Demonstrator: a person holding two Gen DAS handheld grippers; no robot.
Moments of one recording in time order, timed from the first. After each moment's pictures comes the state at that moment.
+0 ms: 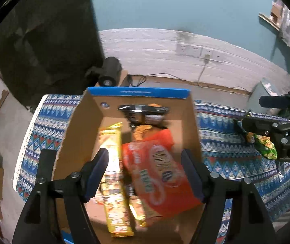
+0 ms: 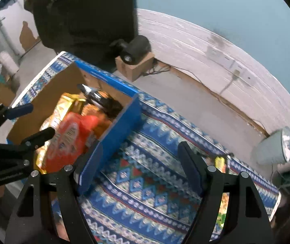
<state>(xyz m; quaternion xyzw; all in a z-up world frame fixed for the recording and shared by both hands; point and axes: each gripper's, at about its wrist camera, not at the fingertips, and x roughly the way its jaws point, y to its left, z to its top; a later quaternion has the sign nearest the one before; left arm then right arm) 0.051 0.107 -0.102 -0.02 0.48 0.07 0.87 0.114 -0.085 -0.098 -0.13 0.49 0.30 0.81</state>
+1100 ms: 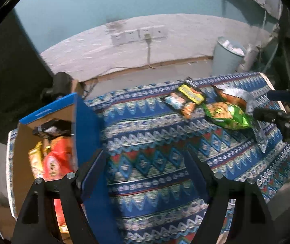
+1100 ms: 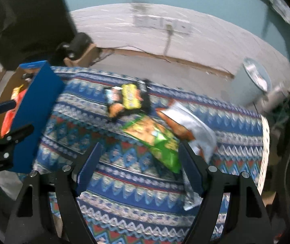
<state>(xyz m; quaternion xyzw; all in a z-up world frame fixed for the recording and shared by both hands) 0.070 -0.075 -0.120 0.09 0.52 -0.06 0.85 0.085 -0.311 -0.148 -0.02 0.54 0.15 0.83</state>
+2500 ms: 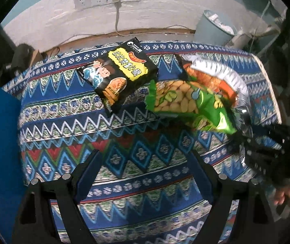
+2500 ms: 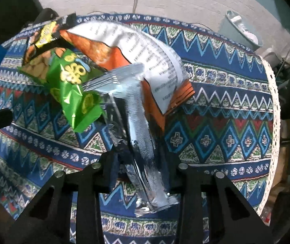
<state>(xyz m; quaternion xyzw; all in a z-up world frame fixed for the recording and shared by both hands) 0.112 -0.179 -0.214 0.01 0.61 -0.10 0.78 0.082 -0.386 -0.269 -0.03 0.60 0.10 0.79</state>
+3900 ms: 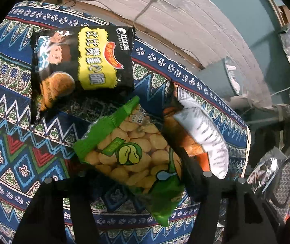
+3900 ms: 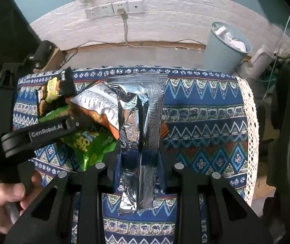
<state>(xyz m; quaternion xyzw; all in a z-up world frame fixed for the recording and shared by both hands) 0.169 -0.221 -0.271 -0.26 0.60 -0.04 0.76 0.111 -0.422 -0.210 0.03 0.57 0.09 0.82</state>
